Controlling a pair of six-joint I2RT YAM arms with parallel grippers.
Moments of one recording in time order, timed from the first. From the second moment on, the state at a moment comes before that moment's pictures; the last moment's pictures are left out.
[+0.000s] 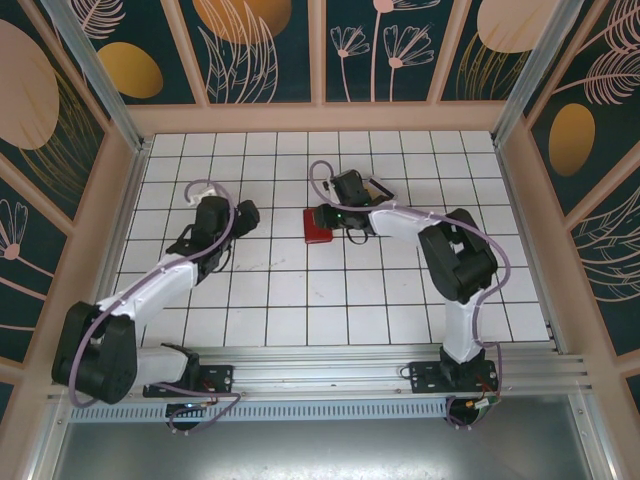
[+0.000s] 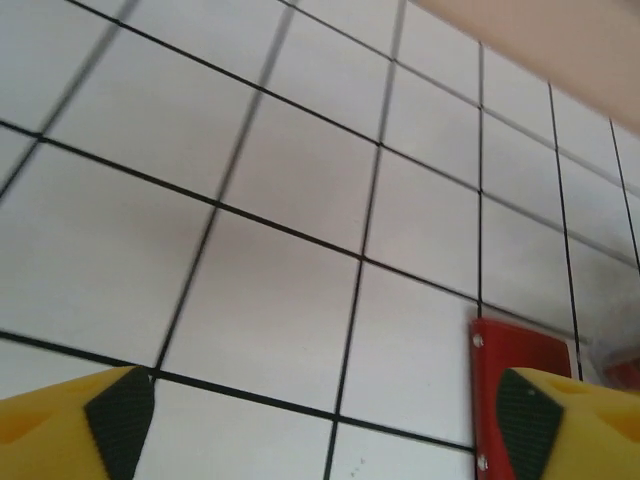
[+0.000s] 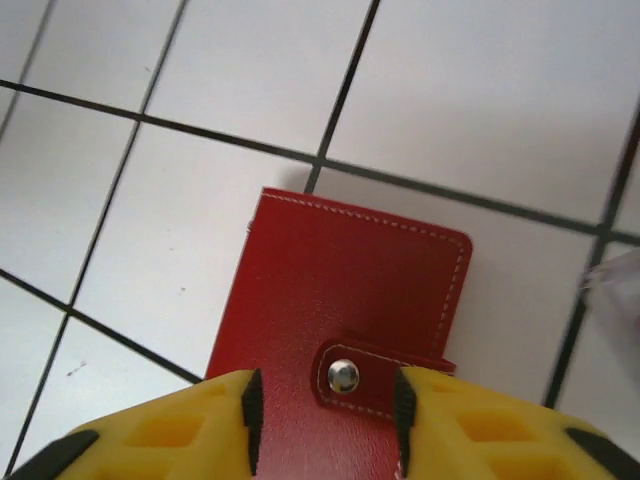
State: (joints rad) left arm -0.34 1.26 0.69 -0.04 -0.24 -0.71; right arm 0.61 1.93 1.28 -0.19 -0.12 0.34
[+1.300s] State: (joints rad) left arm -0.09 1.30 0.13 1.06 -0.50 -0.16; right arm 0.02 1.48 0.16 1.10 0.28 0.16
